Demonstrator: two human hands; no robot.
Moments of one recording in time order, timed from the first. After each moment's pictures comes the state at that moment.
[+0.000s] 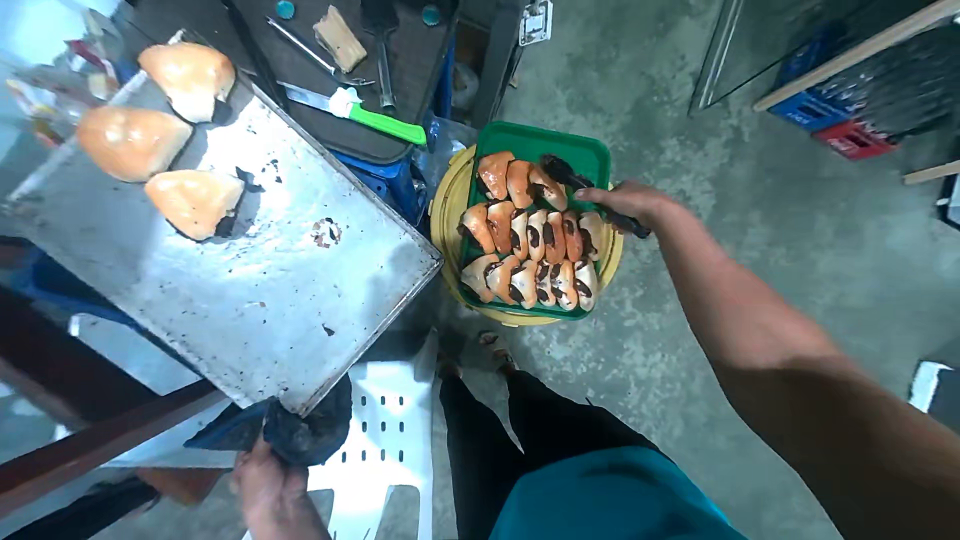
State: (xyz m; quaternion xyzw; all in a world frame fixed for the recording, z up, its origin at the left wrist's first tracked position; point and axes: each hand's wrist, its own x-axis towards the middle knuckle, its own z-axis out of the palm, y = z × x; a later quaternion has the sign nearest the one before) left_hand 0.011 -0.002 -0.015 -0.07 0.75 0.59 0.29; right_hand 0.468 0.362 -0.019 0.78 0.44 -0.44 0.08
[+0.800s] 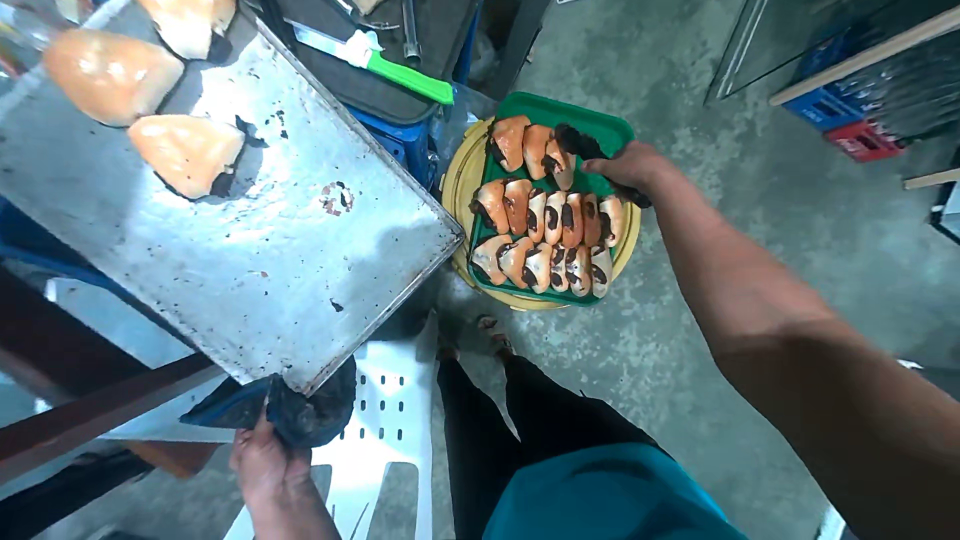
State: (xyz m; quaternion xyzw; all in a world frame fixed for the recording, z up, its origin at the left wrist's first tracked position) left_hand 0.005 -0.006 -0.017 -0.06 0.73 0.61 0.31; right_hand 0.432 0.386 -0.038 0.78 0.52 -0.33 0.10
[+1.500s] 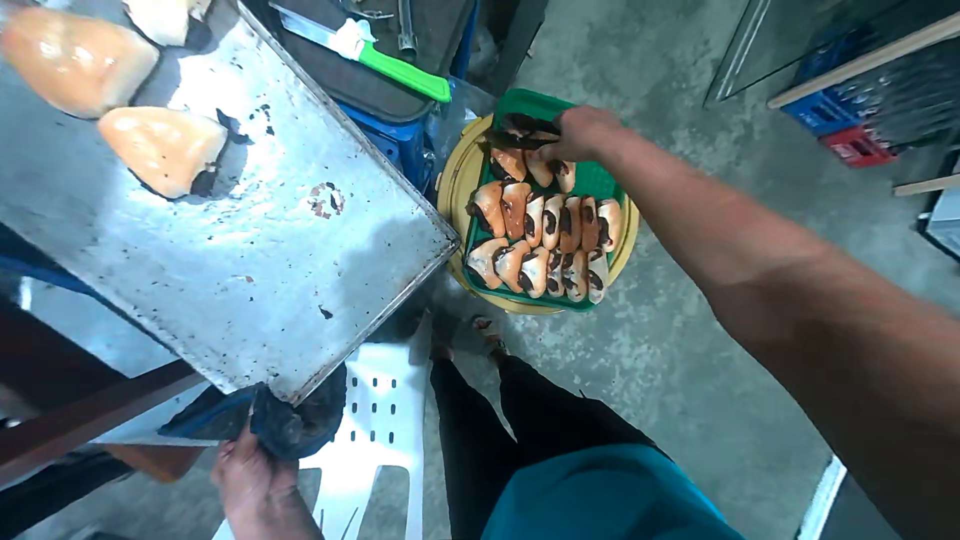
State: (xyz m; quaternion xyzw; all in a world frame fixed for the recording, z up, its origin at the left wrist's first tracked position) left_hand 0.005 -0.006 -0.018 -0.06 0.73 0.61 0.31; right_hand 0.348 0.434 -0.024 0.61 0.72 -0.22 0.25
